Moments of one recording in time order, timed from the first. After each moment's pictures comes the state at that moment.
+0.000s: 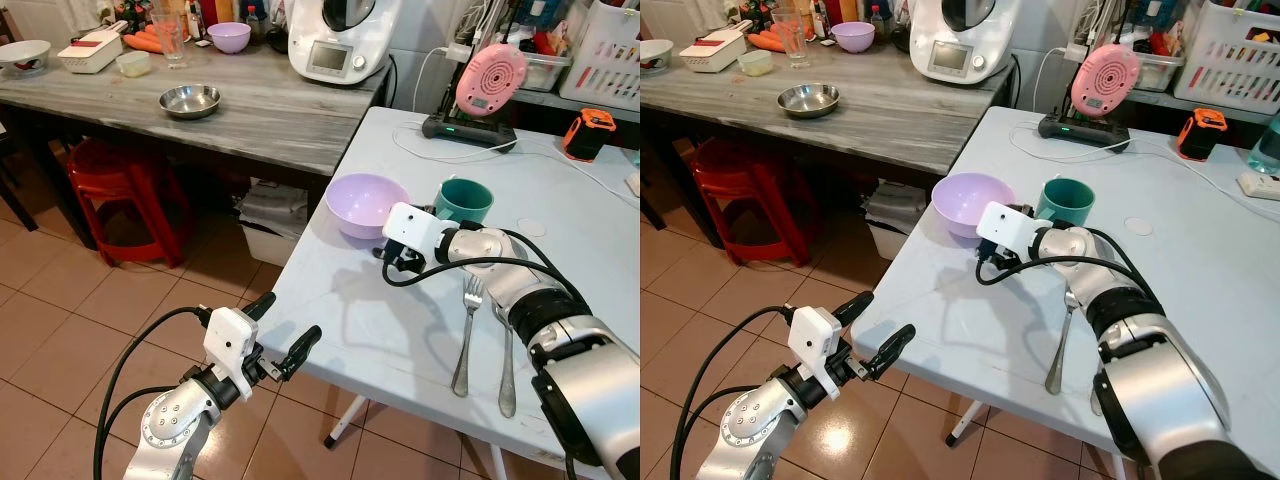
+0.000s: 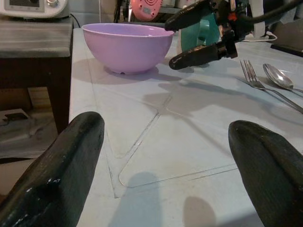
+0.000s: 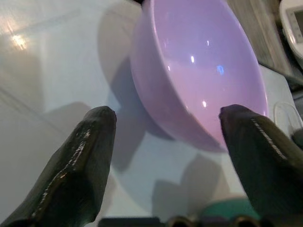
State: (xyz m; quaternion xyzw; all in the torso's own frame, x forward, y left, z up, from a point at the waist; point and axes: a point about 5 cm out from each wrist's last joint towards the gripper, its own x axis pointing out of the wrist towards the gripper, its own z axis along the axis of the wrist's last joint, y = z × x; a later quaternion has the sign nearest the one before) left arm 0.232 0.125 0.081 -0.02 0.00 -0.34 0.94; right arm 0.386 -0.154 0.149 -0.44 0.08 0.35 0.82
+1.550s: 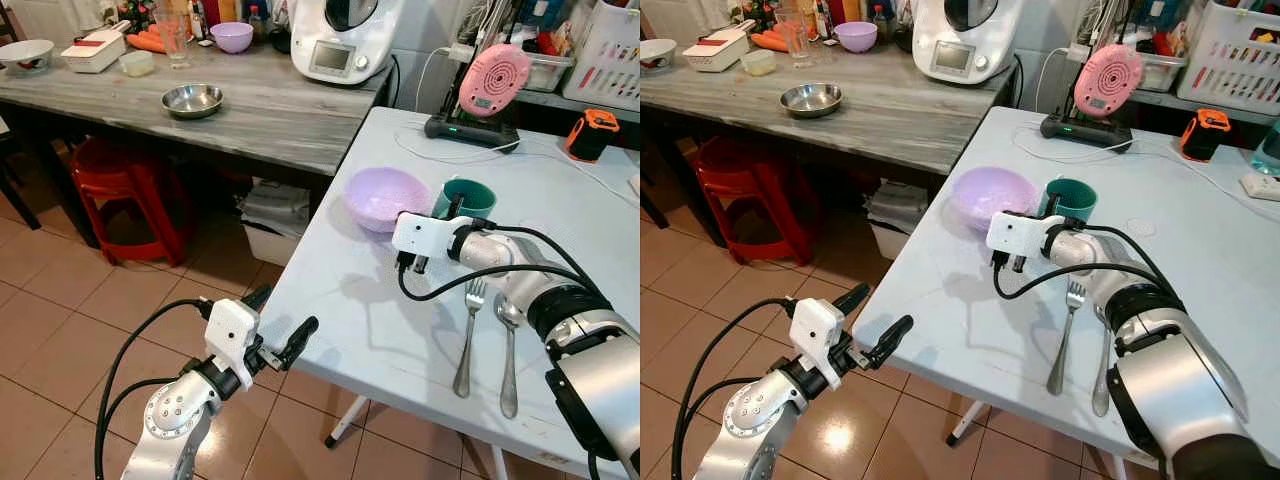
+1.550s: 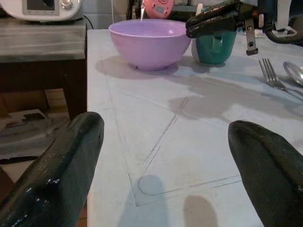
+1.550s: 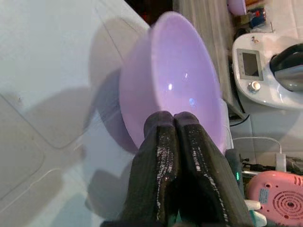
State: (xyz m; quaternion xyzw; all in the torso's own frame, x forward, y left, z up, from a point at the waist) left arm 0.241 0.126 0.085 0.00 -0.01 -0.32 0.95; right arm 0.386 -0.167 0.156 -0.55 -0.01 0.30 0.78
